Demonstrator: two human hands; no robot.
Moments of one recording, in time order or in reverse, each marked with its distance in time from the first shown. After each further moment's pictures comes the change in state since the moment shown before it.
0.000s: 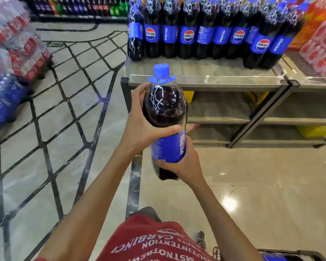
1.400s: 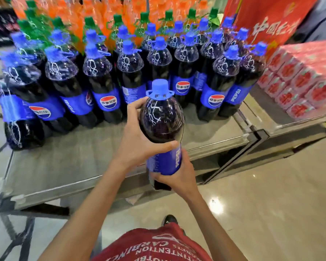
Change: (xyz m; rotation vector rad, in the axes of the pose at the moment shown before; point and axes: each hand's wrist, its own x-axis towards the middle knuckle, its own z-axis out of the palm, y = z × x) left_hand 0.484 -0.113 0.269 -0.041 -0.279 0.033; right_hand 0.465 0.059 -0.228 0.041 0.269 0.124
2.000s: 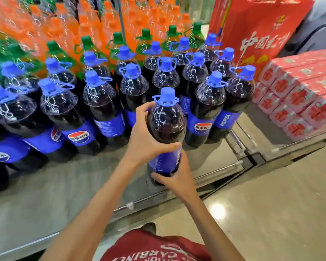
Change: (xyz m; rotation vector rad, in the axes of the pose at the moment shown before) left_hand 0.145 -0.044 0.081 0.073 -0.020 0.024; right_hand 0.138 0.024 -0.048 -0.009 0.080 -0.046
